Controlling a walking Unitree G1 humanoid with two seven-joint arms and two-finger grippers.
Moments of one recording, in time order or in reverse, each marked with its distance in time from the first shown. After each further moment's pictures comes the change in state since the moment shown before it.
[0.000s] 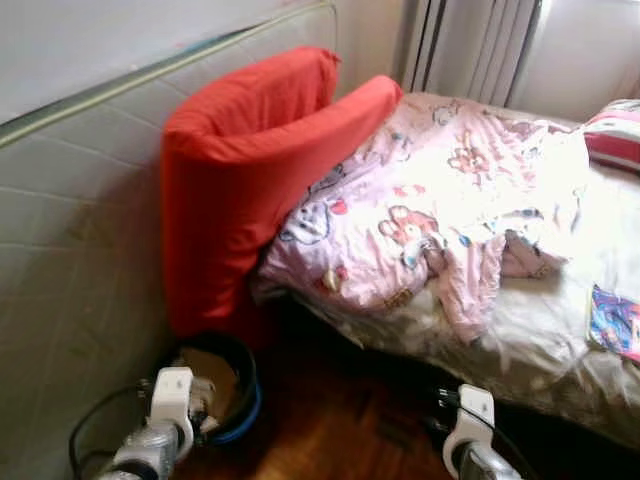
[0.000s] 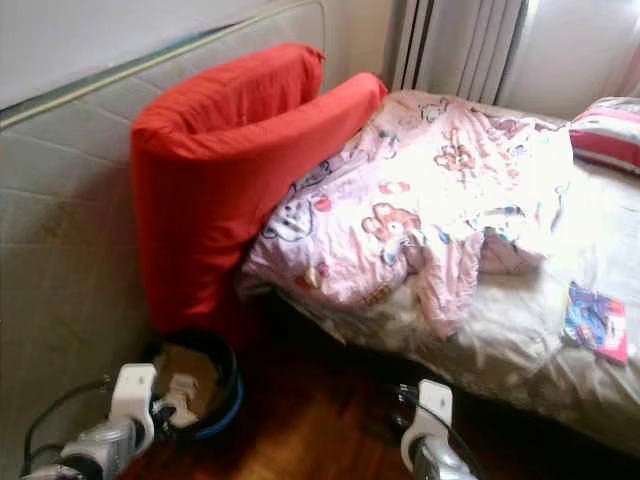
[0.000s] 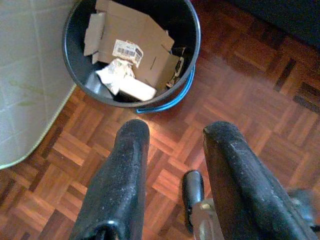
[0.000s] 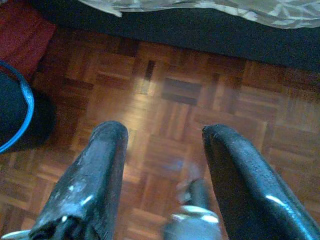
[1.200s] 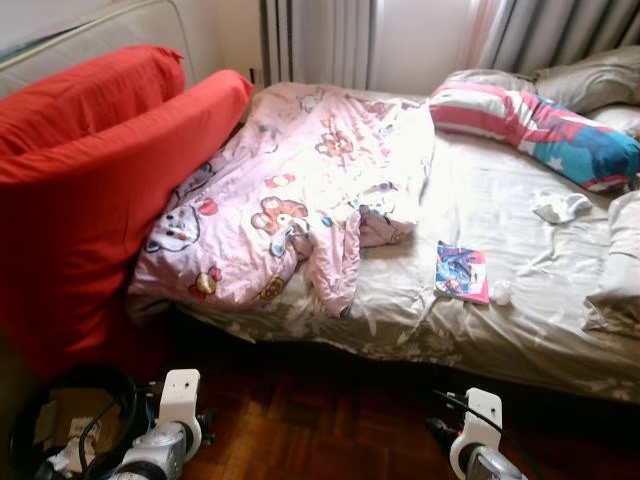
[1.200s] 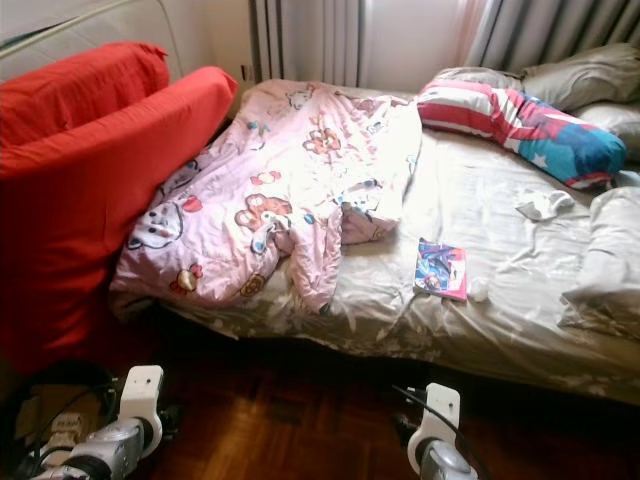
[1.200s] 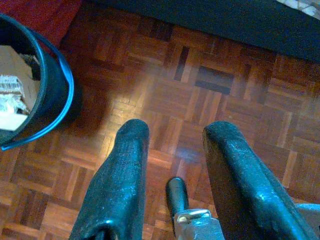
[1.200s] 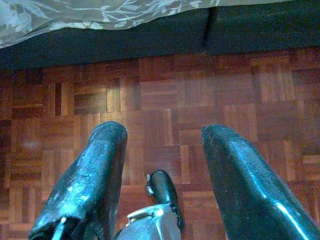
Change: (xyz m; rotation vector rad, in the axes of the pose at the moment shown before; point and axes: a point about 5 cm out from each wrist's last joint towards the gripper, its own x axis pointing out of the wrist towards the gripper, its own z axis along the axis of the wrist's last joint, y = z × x) left arm 0.001 -0.012 -0.004 -0.023 0.008 -0.030; right arm -0.002 -0.009 -0.002 0.018 -0.005 -0.009
